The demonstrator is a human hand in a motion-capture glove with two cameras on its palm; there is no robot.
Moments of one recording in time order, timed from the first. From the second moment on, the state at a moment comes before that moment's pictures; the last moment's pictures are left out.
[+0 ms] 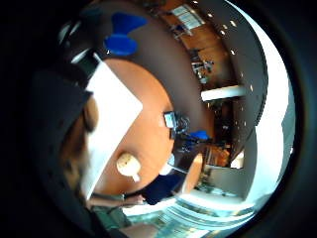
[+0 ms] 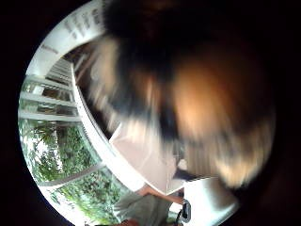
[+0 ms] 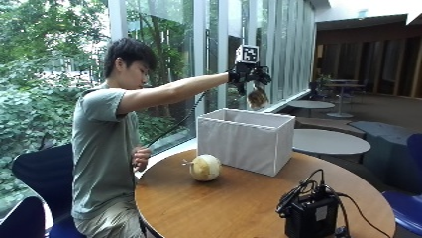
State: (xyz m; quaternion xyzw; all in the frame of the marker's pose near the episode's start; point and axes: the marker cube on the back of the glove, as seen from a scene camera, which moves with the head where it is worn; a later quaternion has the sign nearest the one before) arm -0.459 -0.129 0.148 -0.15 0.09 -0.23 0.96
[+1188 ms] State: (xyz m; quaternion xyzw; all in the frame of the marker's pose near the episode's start) arm -0.056 -0.024 0.301 -0.29 0.16 -0.31 0.89
